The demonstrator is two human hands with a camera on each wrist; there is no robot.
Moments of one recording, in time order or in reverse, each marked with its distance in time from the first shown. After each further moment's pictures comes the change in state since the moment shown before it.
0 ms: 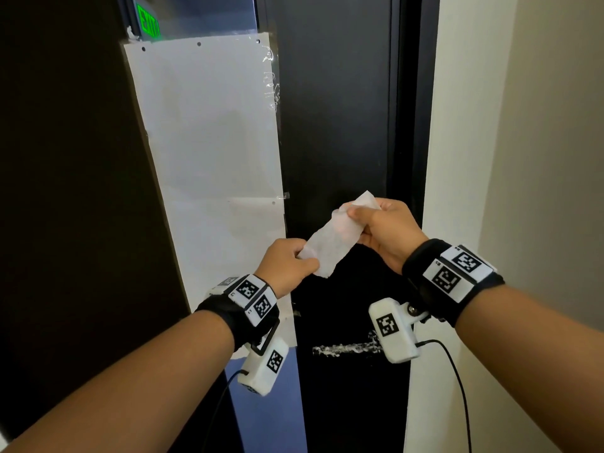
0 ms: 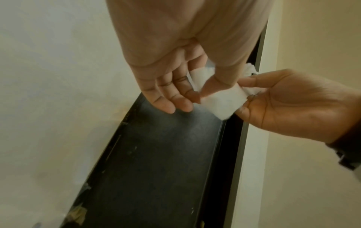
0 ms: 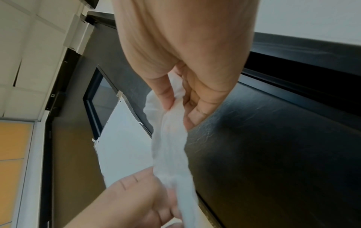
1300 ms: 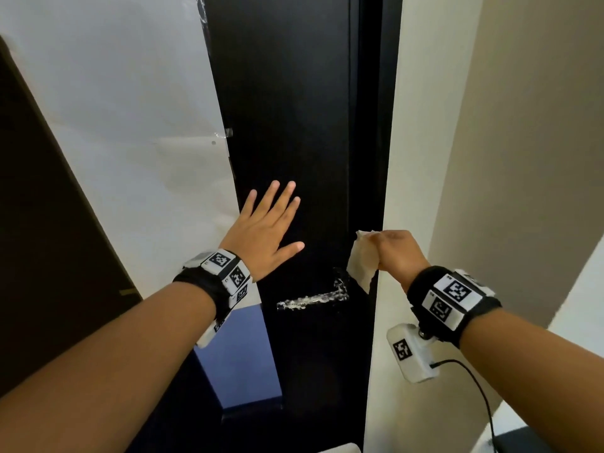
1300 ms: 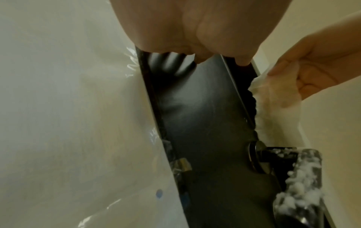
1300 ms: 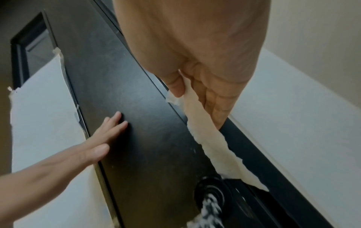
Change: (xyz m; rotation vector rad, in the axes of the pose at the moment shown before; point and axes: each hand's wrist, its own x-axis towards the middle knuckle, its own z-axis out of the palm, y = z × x) left_hand 0.022 -0.065 0.044 1.165 -0.122 0.545; right_hand -0.028 0.129 -0.080 -0.414 0.304 0.227
